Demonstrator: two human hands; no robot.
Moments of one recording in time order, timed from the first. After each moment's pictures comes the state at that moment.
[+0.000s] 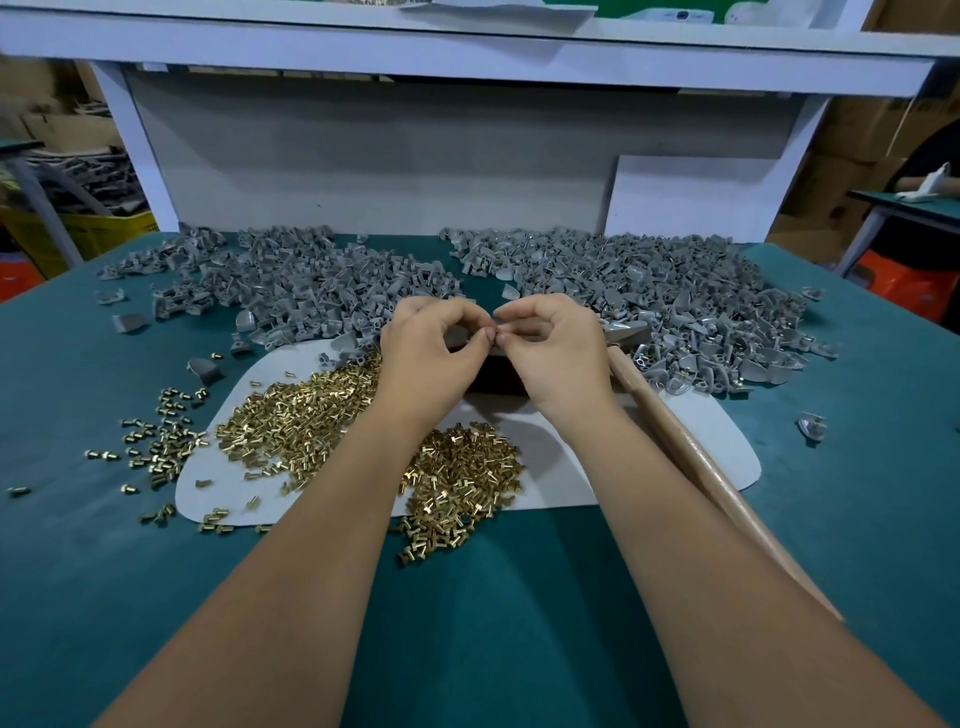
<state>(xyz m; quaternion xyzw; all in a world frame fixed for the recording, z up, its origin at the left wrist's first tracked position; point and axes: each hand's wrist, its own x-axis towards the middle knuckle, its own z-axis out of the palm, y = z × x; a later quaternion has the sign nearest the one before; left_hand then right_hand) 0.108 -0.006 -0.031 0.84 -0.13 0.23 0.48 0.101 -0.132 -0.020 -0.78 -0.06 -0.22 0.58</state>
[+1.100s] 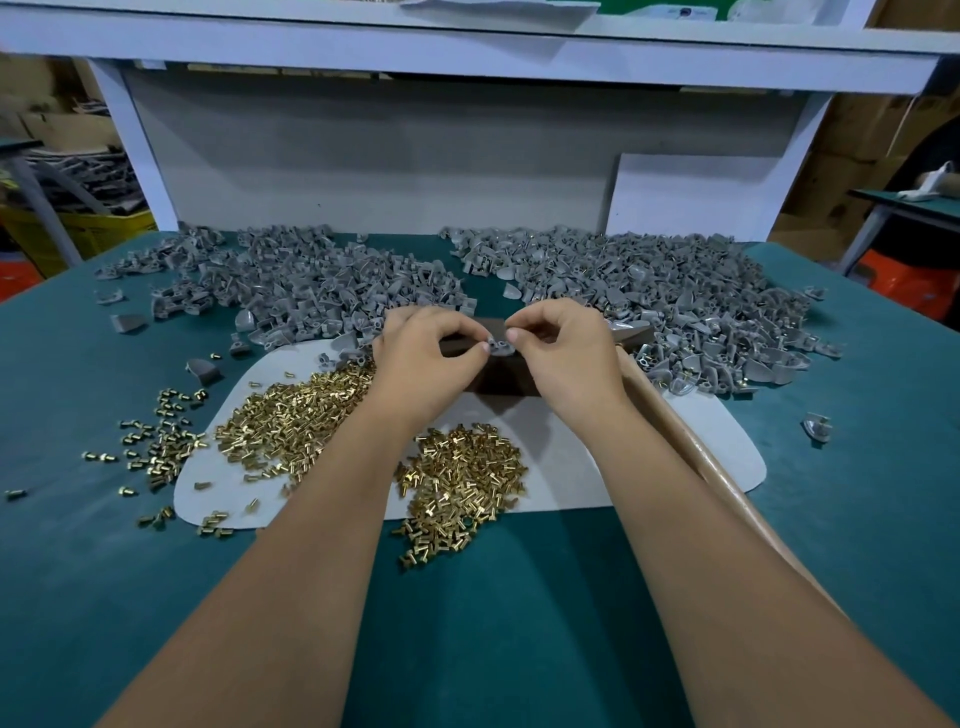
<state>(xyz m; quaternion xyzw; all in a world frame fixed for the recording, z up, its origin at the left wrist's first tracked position) 0.111 0.002 -0.032 0.88 -0.11 0.18 0.43 0.107 -0.145 -0.024 -0.84 -0.05 -0.22 0.50</state>
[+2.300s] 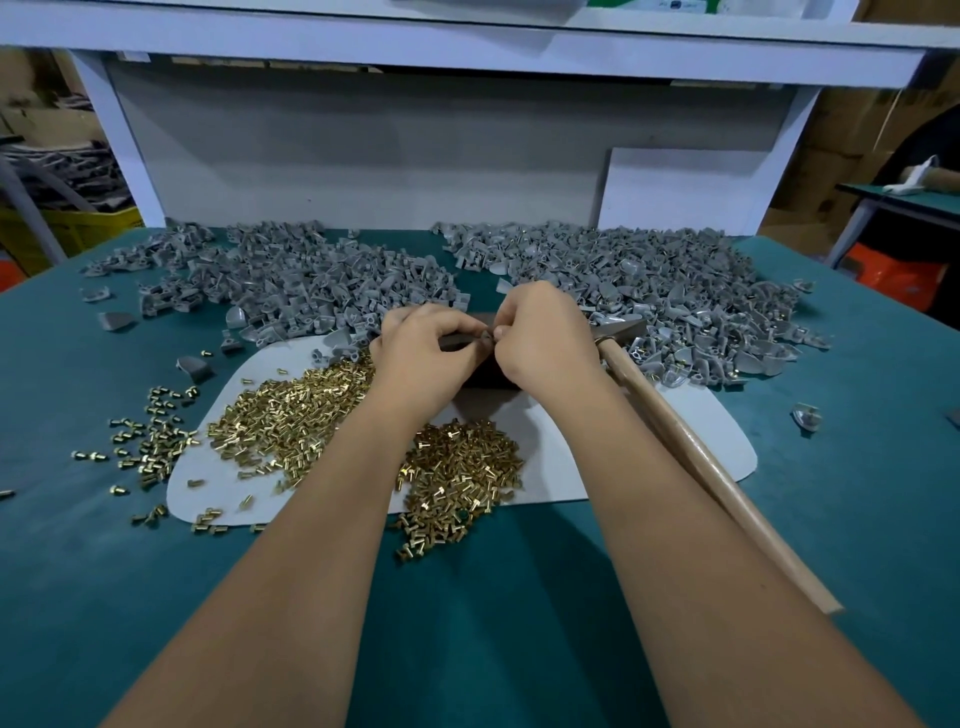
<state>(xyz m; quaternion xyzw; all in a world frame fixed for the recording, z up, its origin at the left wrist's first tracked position) 0.115 -0.003 -0.036 0.87 -0.11 0.18 0.44 0.108 -0.124 0.003 -0.96 0.02 -0.15 0.23</state>
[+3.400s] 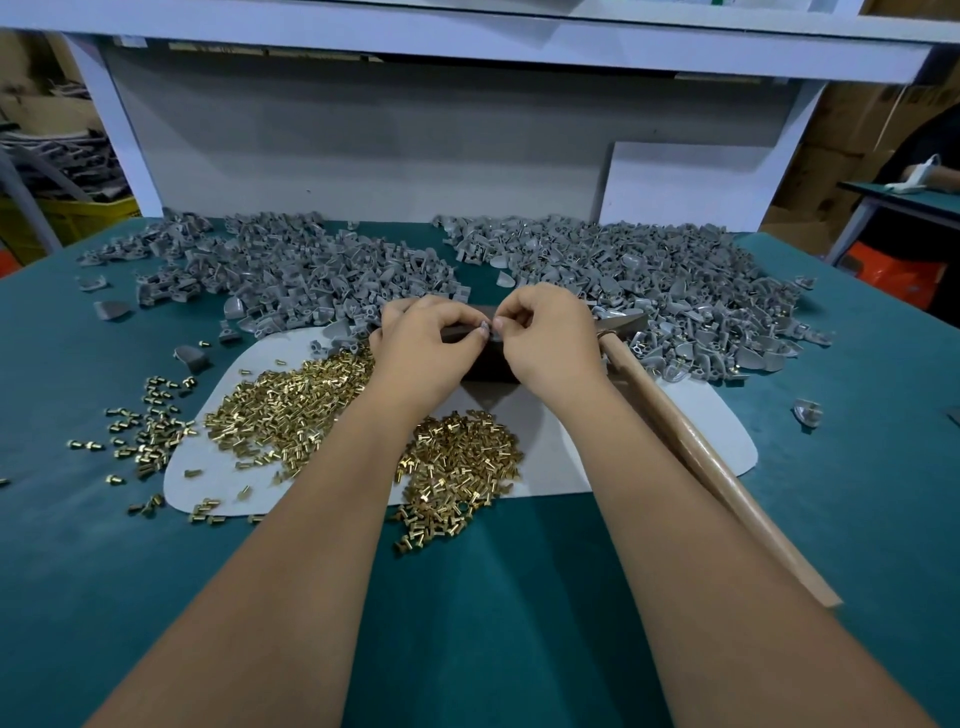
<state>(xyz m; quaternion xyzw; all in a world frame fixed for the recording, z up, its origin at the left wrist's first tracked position) 0.114 -0.003 -0.037 0.88 -0.10 0.17 0.44 0.111 -0.134 -0.018 -0.90 -0.03 -0.22 0.37</state>
